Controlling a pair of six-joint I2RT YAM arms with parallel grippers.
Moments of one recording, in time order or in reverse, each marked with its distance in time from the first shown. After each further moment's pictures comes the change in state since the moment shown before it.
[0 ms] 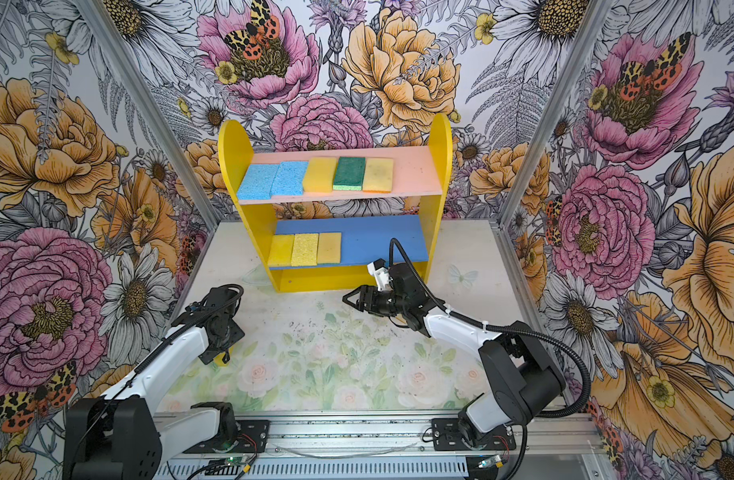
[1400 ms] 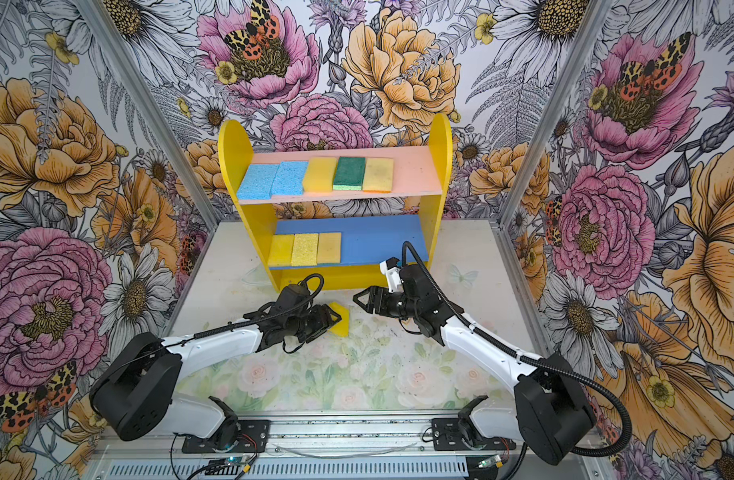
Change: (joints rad) left arm -0.601 0.293 0.026 0.727 0.650 -0.245; right arm -0.005 -0.221 -0.052 -0.220 0.137 -0.066
